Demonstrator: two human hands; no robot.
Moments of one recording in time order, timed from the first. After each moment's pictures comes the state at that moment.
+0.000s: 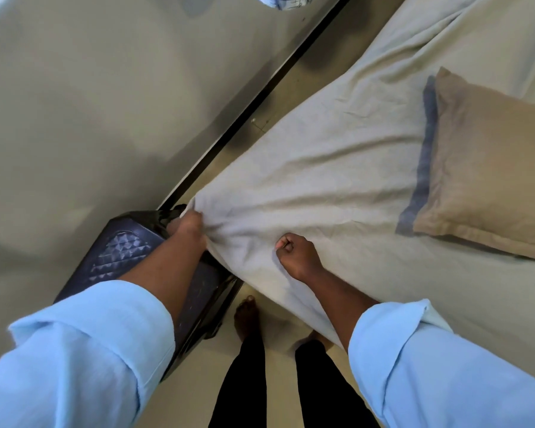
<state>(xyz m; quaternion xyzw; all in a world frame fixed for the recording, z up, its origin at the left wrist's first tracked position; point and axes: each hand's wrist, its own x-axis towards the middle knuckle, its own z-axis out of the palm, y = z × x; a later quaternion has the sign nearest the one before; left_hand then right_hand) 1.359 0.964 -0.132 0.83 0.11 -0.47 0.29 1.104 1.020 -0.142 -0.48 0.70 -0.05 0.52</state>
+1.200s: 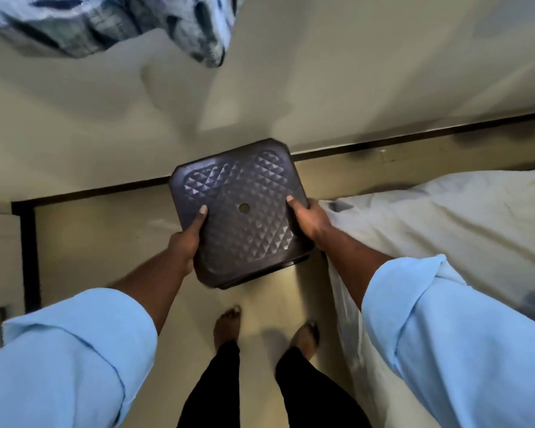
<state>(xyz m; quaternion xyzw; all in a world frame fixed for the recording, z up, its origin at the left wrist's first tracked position) 1.487 1.267 -0.120 0.71 0.27 -0.47 0.45 1.324 1.040 -0.121 -0.60 0.59 0.10 0.53</state>
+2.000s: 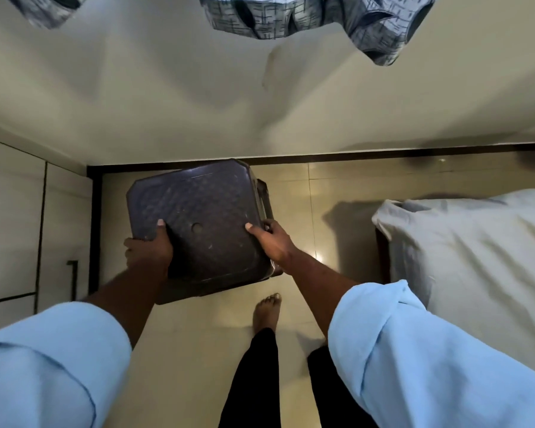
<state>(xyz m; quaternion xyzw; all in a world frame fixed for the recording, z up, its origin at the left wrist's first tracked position) 1.582 1.499 -0.120 0.87 0.31 -0.23 0.30 1.437 1.275 -0.115 -0.54 0.48 0.19 0.67</state>
